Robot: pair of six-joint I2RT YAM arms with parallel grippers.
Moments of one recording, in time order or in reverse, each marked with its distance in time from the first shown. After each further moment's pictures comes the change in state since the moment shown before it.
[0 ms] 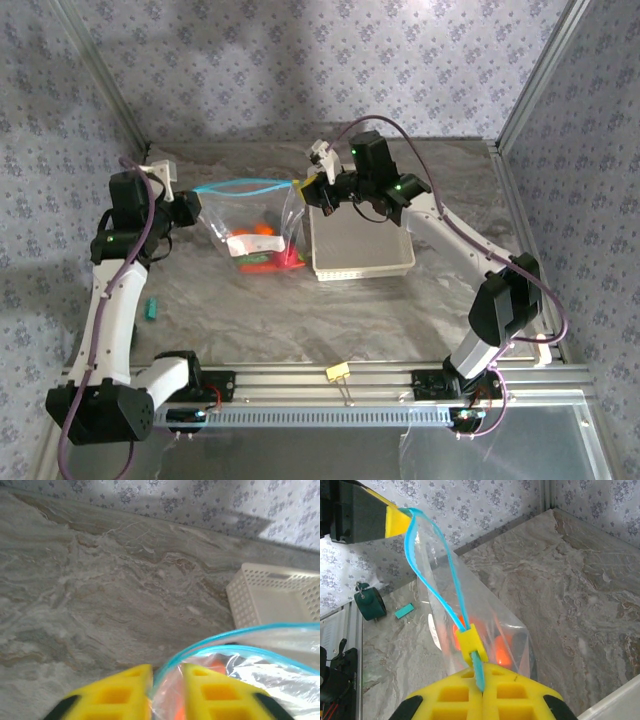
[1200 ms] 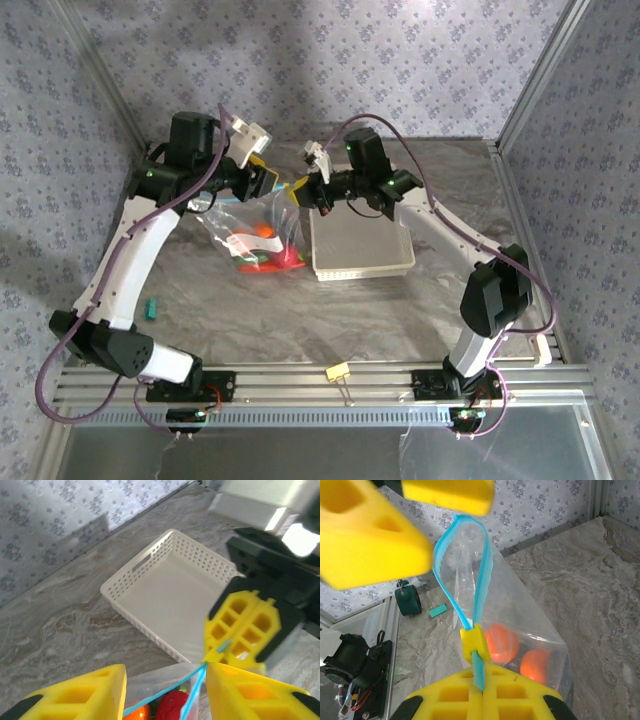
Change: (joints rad) left arm -0.396 0.376 0.580 -0.244 0.190 0.470; right arm -0.006 0.072 0.051 0.022 -0.188 -0.019
